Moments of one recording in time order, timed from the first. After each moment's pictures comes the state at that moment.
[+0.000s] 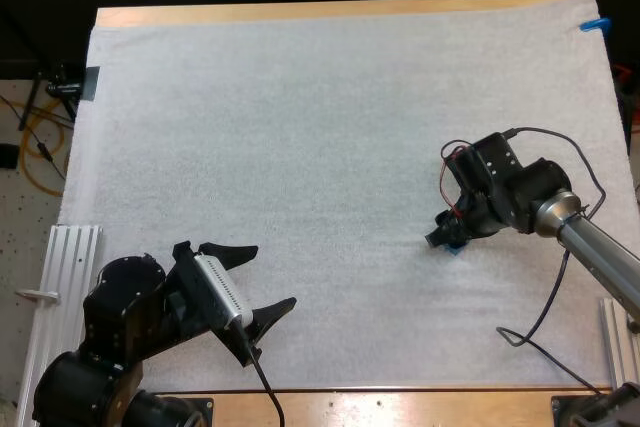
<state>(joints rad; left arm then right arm) -0.34 0.48 -0.65 0.87 0.57 -1.54 0.49 1.46 -0.98 0.91 0.00 -1.89</state>
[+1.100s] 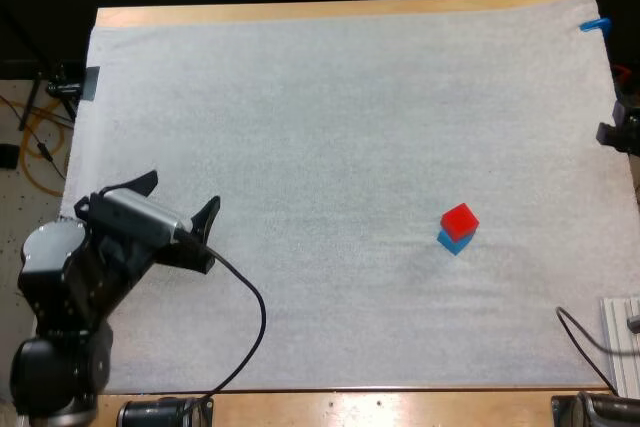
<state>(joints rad) 0.07 0.57 -0.79 0.75 0.44 -1.56 -0.13 1.00 -1.11 0.82 -0.09 -1.92</state>
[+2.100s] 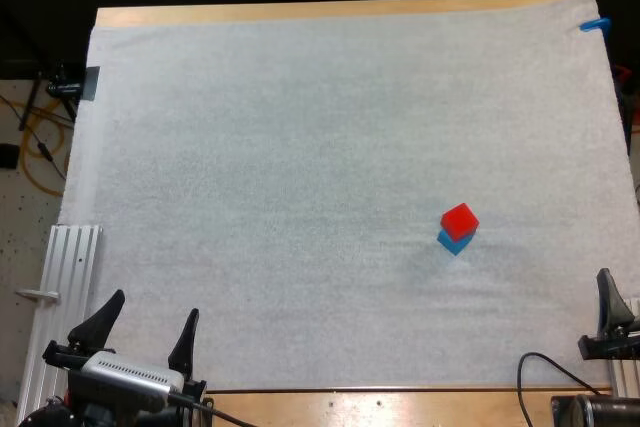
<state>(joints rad) 0.08 -0.01 -0.75 1.14 0.28 -1.59 -0.07 -0.01 -0.64 0.96 -0.16 -1.92</state>
